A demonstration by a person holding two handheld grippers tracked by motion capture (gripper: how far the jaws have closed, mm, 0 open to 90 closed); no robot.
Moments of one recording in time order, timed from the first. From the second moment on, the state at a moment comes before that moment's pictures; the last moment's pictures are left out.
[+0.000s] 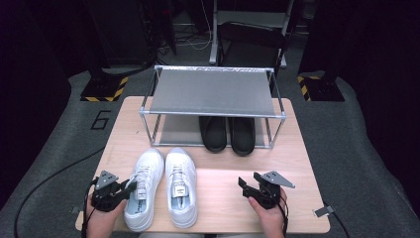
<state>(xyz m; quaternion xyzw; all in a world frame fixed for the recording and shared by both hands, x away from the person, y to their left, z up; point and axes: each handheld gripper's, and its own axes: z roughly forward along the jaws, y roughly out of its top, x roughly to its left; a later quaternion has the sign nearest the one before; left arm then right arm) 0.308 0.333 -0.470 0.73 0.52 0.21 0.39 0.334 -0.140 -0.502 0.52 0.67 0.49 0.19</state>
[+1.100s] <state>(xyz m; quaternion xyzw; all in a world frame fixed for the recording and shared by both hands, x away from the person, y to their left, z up) 0.323 0.354 -0.474 0.72 0.53 0.20 0.39 0.333 -0.146 -0.511 0.54 0.66 0.49 0.17</state>
